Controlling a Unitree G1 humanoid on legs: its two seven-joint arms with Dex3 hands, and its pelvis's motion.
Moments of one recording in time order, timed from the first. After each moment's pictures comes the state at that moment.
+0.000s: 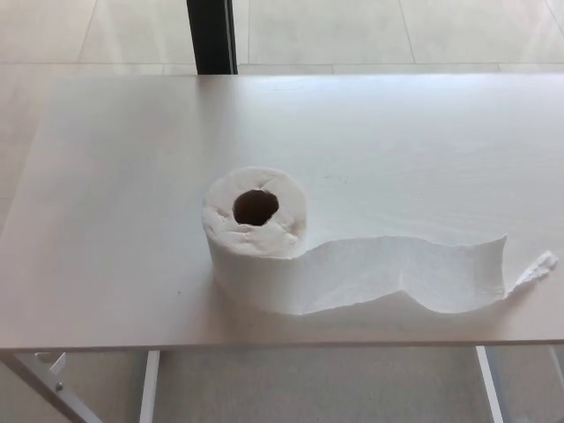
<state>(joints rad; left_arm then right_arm) 0.26 0.69 0.31 1.05 -0.02 0.05 -0.17 0.31 -0.93 -0.43 1.11 0.02 -0.13 0.21</state>
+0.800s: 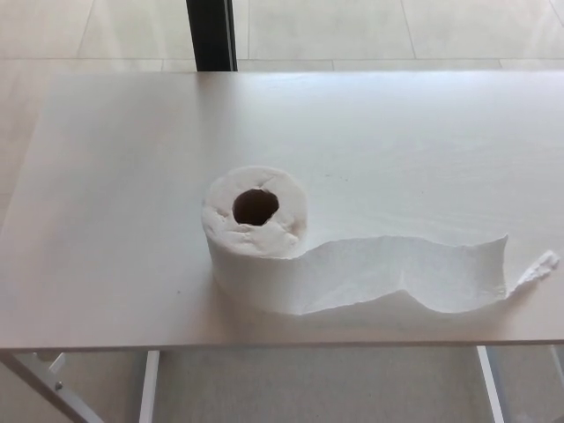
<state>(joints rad) -0.08 0.70 0.58 0.40 -0.12 0.09 -0.11 0.11 -0.92 -0.68 0.51 0.17 -0.13 0.24</state>
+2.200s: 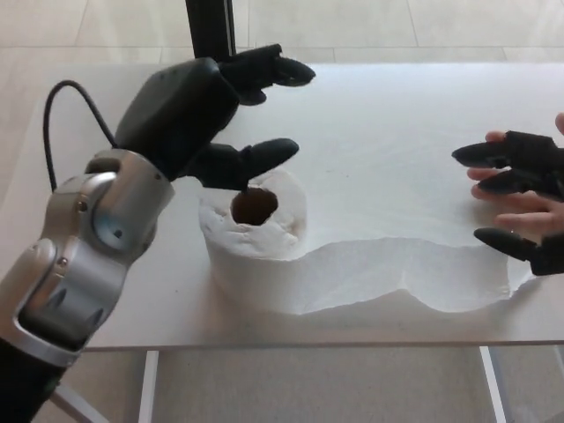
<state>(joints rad) -0.50 0.53 -0.44 -0.14 0.35 0.20 -0.10 -0.15 -0.67 0.10 -0.10 -0.04 0.02 0.26</state>
